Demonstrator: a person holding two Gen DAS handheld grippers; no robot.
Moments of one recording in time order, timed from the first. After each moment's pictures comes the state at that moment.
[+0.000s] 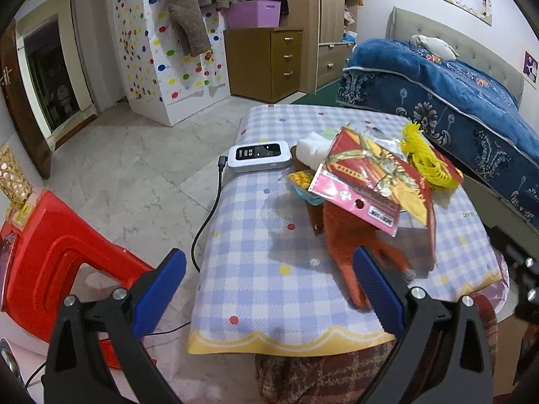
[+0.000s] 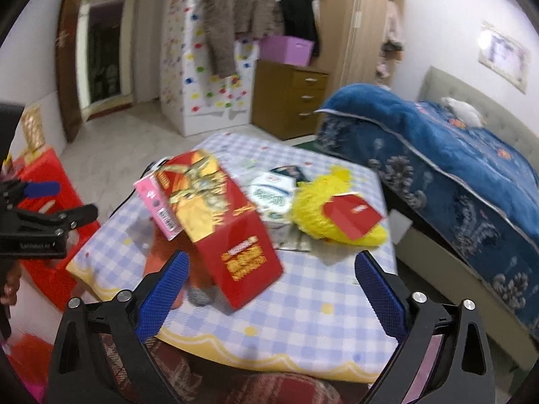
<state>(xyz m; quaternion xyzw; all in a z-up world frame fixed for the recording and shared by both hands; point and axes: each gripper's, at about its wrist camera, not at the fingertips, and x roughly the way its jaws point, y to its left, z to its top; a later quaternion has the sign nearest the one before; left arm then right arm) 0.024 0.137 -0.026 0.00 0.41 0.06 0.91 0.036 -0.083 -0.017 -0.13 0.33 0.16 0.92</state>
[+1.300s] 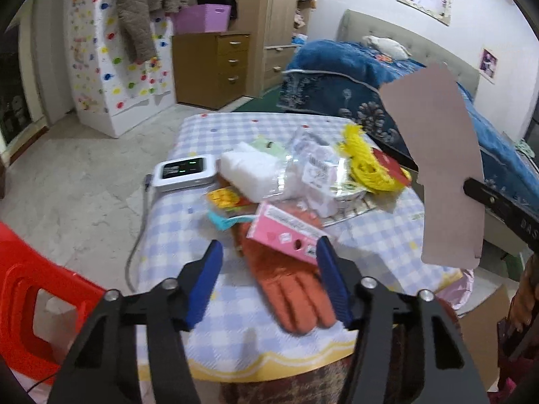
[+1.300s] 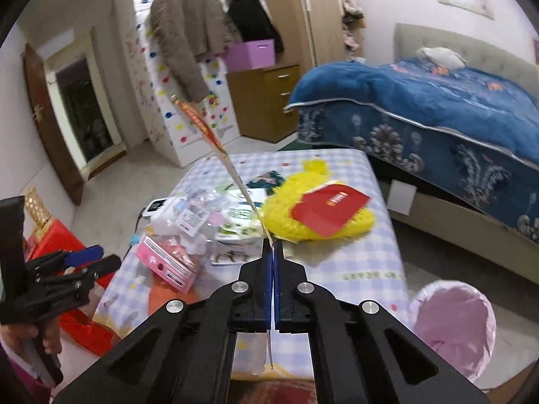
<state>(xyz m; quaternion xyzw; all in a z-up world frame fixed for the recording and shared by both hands) 0.051 0.099 -0.024 -0.02 0.40 -0.07 0.92 0.055 -0.160 0.005 0.04 0.33 0.14 0.93</state>
